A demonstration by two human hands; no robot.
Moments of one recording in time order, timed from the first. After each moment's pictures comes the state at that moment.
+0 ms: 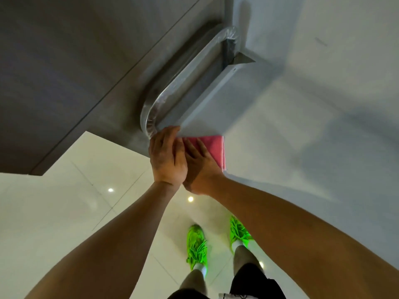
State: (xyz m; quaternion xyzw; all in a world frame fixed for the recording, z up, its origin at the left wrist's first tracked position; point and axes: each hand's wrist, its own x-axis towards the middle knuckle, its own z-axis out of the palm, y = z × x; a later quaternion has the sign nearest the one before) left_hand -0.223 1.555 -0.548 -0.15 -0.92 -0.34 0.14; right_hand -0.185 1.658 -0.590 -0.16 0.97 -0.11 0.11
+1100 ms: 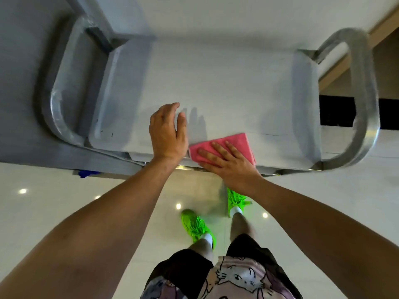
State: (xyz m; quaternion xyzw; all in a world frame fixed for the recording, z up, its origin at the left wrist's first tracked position) left_hand -0.100 1.641 -0.528 -0.39 -0.84 -0.38 -0.04; right_hand 0.107 1.711 -0.591 0.07 0.99 0.05 0.08
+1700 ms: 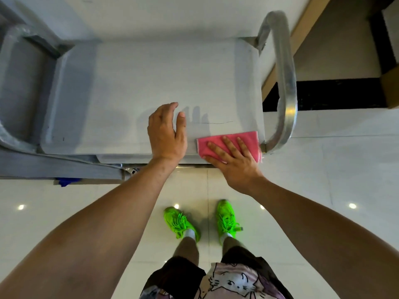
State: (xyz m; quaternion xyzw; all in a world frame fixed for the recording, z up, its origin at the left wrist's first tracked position) left_hand 0.039 1.701 -0.526 -0.43 -0.82 -0.38 -0.05; right_hand 0.259 1.755 -0.599 0.23 0.97 -0.04 0.08
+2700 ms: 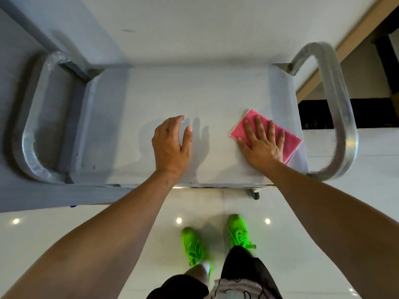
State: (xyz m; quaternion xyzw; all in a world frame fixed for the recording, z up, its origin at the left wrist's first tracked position) left_hand -0.087 1.702 -0.531 -0.45 -0.82 -0.35 -0.07; right_hand 0.133 1.848 -0.602 0.52 0.83 -0.19 0.08
